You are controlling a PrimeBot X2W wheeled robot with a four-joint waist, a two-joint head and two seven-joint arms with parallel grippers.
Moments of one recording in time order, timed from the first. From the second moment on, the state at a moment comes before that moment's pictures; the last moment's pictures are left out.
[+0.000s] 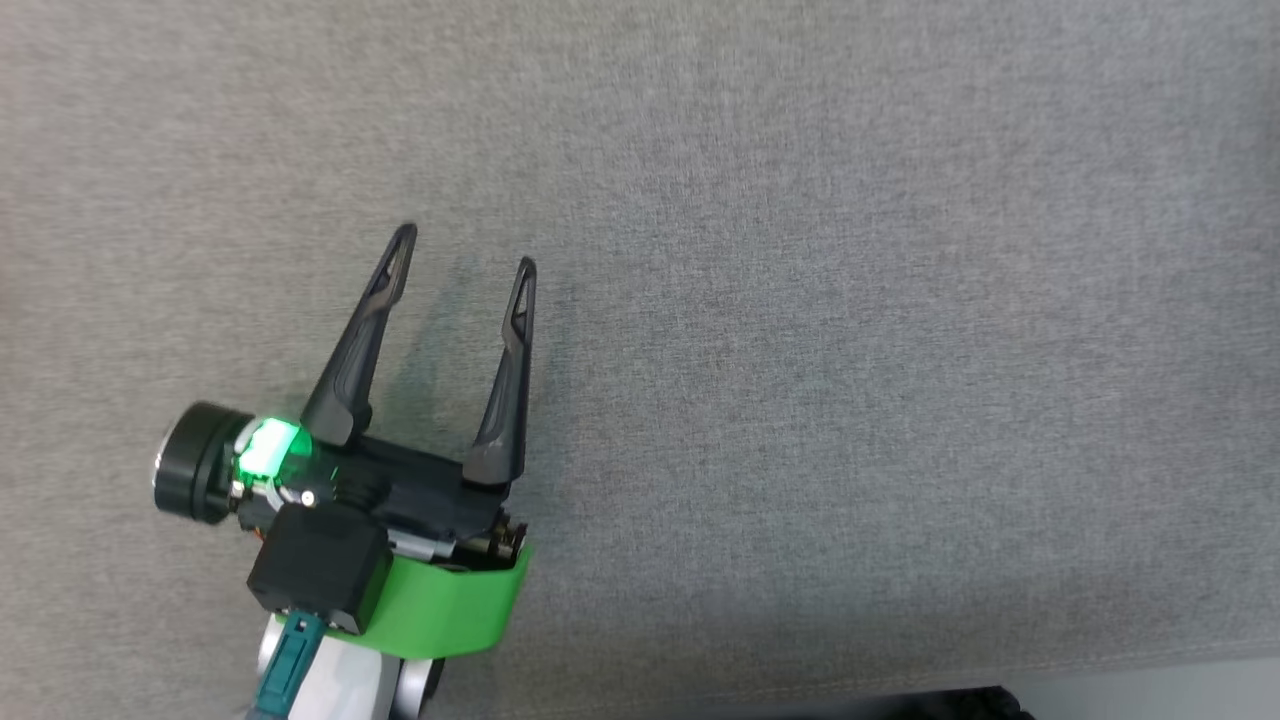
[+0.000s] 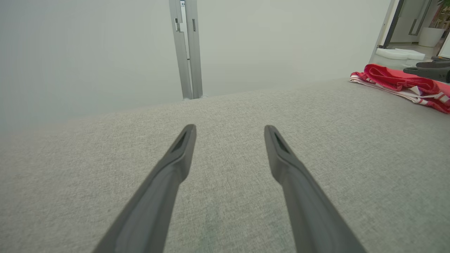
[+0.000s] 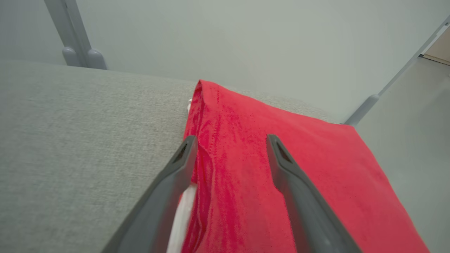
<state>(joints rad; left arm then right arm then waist) -0.22 0.12 -0.33 -0.26 -0.04 0.01 -0.26 -0.82 -0.80 0.26 0.58 0.66 0.13 -0.26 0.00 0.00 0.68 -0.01</state>
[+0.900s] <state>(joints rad) 0.10 0.05 -0.13 0.01 -0.18 -0.02 -0.26 -0.07 -0.12 0.08 0.08 0.19 0.13 -0.26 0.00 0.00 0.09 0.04</state>
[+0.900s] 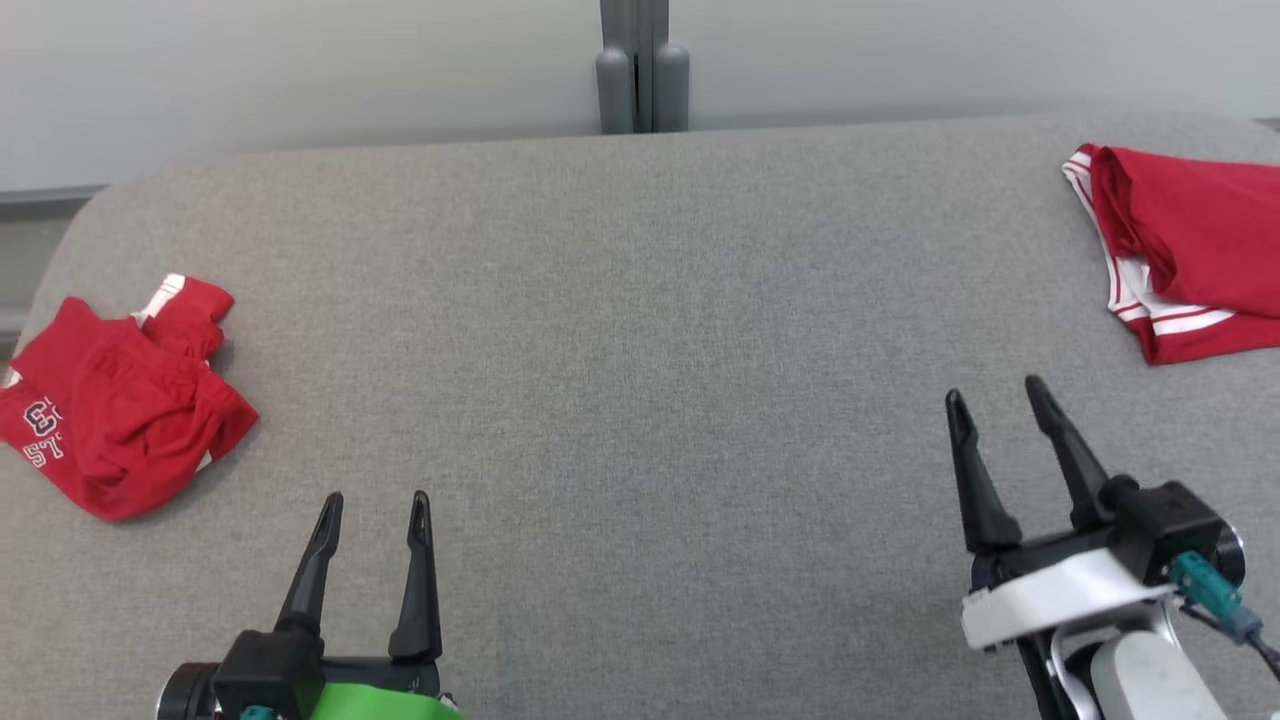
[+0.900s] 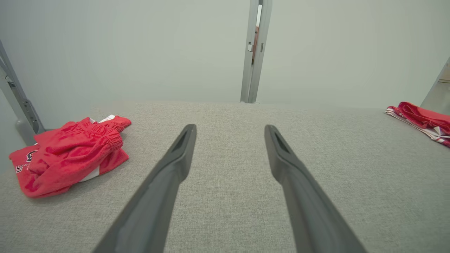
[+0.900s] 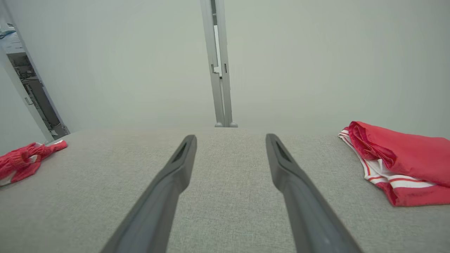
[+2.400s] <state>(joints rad) 0.13 0.05 -0.15 0.03 -0.16 -0.02 -0.26 0.06 -0.08 0.08 0.04 0.16 0.13 -0.26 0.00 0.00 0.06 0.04</state>
